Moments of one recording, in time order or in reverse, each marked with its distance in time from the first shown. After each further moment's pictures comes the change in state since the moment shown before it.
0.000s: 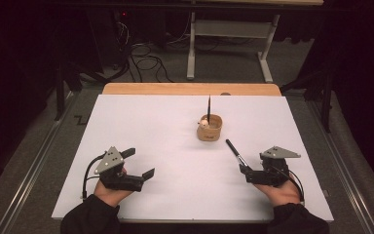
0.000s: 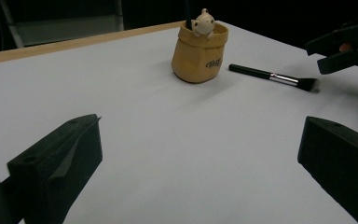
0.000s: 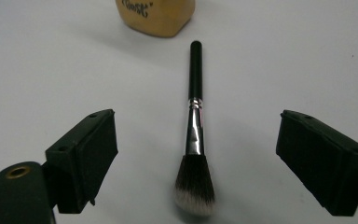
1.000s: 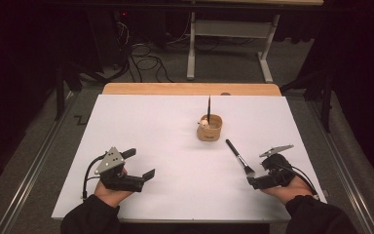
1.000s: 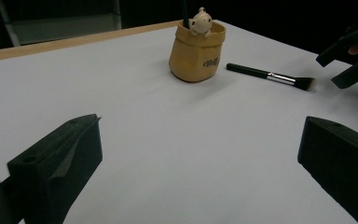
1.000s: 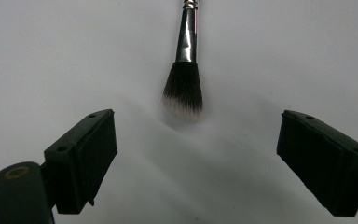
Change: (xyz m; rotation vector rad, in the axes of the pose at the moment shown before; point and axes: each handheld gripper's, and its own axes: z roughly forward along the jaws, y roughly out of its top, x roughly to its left) left arm -0.001 -0.001 0.001 0.004 -0.008 -0.001; right arm -0.006 0.008 -0.009 0.384 0.001 -0.035
